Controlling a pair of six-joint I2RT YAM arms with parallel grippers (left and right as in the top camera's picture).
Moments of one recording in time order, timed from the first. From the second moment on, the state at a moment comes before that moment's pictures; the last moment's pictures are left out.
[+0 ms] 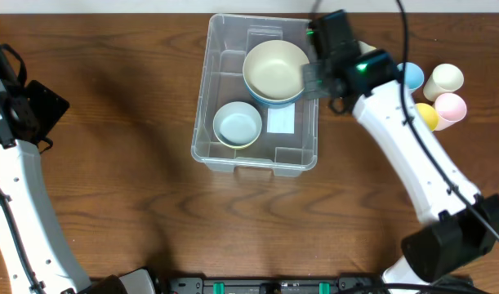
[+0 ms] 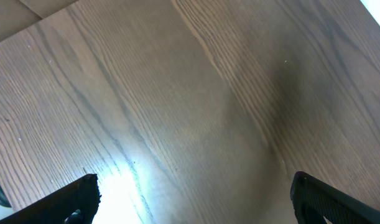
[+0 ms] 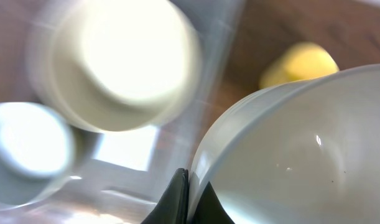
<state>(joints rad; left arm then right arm) 0.41 1.44 1.66 -1.26 -0.26 -0.53 0.45 1.78 1.75 -0.98 0.22 0.17</state>
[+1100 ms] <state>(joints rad) 0.41 1.44 1.66 -1.26 -0.26 -0.53 0.82 2.05 1.78 -0.88 0.01 0.04</state>
